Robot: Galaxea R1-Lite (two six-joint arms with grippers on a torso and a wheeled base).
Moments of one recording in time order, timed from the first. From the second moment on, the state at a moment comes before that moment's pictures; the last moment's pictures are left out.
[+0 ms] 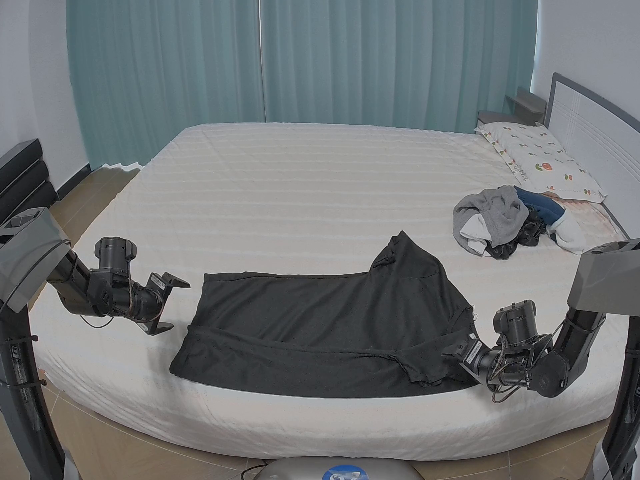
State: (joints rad) left arm 0.10 2.24 -1.05 -0.40 -0.36 -1.03; right arm 0.29 2.19 -0.46 -0.93 -0.02 0.94
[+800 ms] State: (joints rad) left arm 0.10 2.24 -1.05 -0.40 -0.36 -1.03; right arm 0.28 2.15 -0.44 -0.91 -0.02 0.94
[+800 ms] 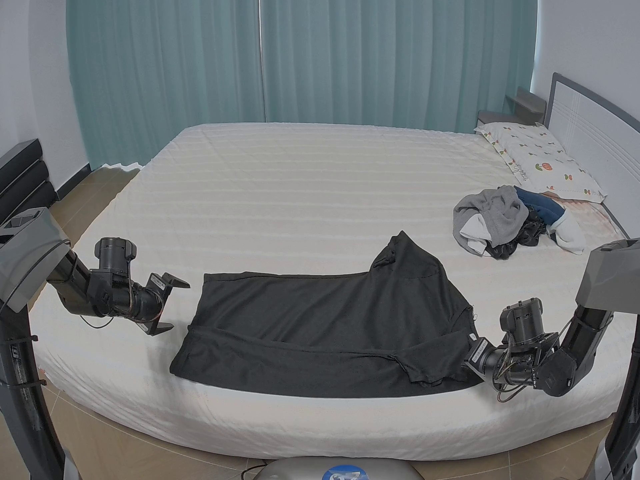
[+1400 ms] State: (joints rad) left arm 0.10 2.25 -1.06 -0.40 -0.36 -1.03; right arm 0.18 2.15 -0.64 -0.93 0.18 0.96
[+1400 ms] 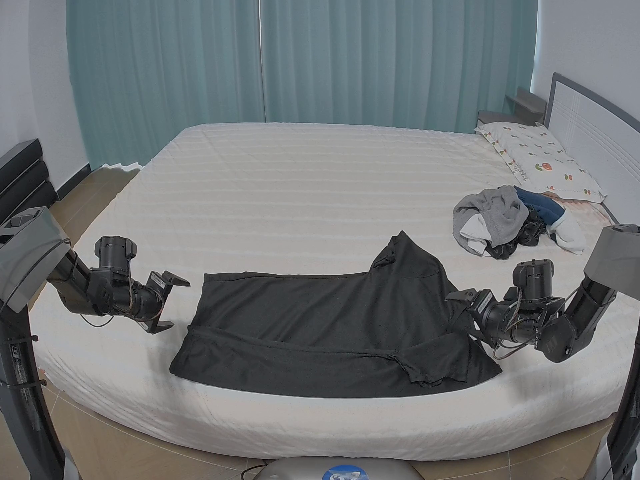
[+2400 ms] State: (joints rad) left arm 0.10 2.24 -1.07 -0.40 -0.36 -1.03; right arm 0.14 2.37 -0.63 -1.34 0.25 1.07
